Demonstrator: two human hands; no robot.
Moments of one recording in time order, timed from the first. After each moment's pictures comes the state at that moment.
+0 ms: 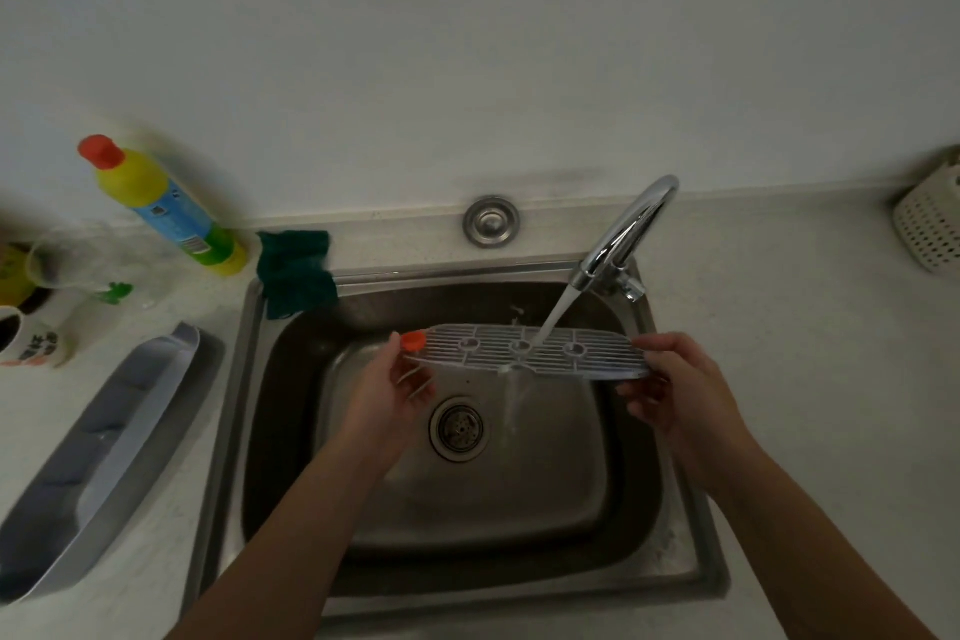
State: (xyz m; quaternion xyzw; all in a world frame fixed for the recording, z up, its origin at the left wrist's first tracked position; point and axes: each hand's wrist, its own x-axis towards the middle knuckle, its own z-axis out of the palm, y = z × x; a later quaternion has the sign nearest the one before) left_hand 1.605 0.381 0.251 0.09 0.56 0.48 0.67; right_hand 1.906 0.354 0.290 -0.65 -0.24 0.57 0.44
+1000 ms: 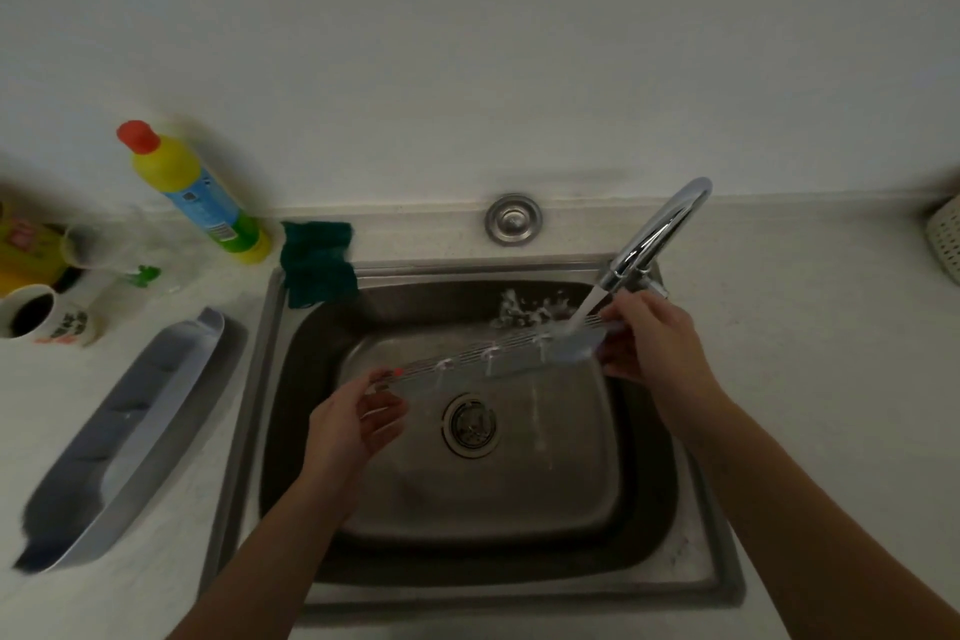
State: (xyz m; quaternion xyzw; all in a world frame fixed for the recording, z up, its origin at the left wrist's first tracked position) left_hand 1.546 0.340 0.233 0.13 0.67 0.44 0.58; right_hand 1.865 0.402 0.302 -0.67 -0.35 0.51 0.39
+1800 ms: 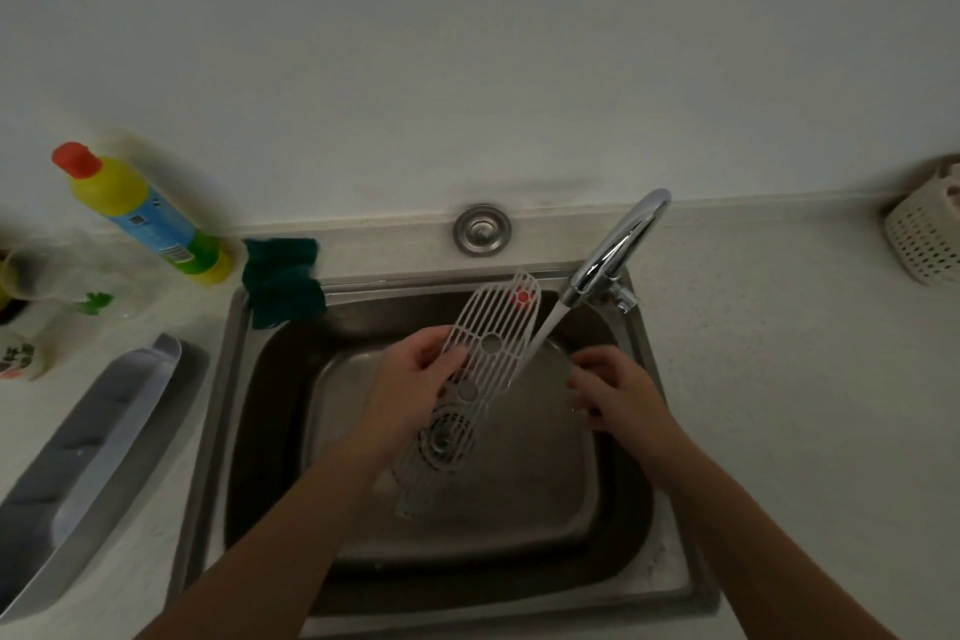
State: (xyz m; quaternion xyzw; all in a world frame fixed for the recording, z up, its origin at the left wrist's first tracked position) left_hand 1.628 0.400 0.261 0.48 0.61 0.33 0.54; right_hand 1.881 0.371 0.263 -0.70 -0.42 0.52 0.27
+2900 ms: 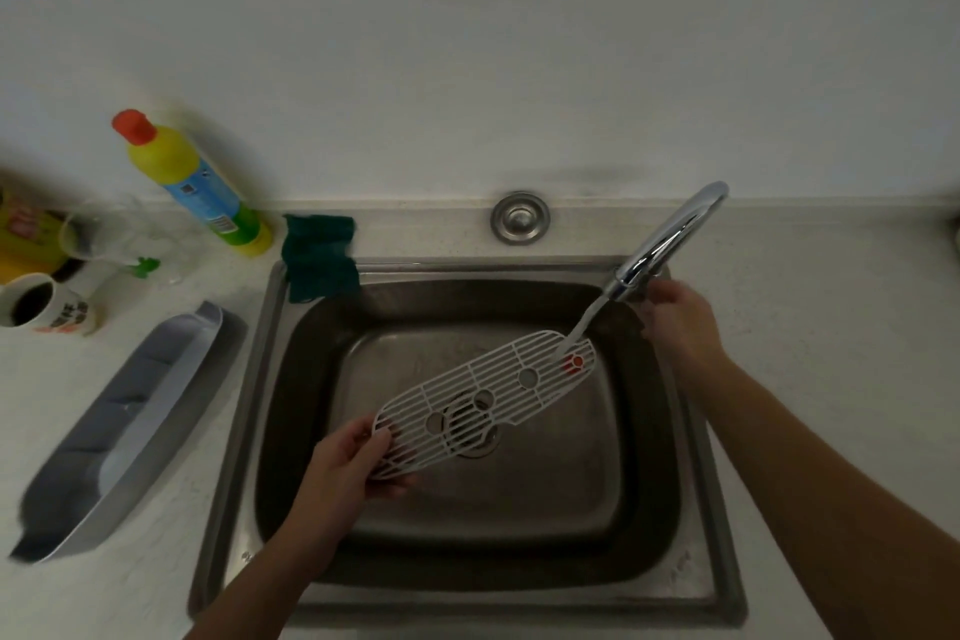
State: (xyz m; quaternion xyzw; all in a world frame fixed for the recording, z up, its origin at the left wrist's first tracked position) left_hand 1.542 0.296 0.233 0.30 0.67 0.36 0.58; right_hand 1.905 0.461 0.242 -0.78 -0.35 0.42 0.31
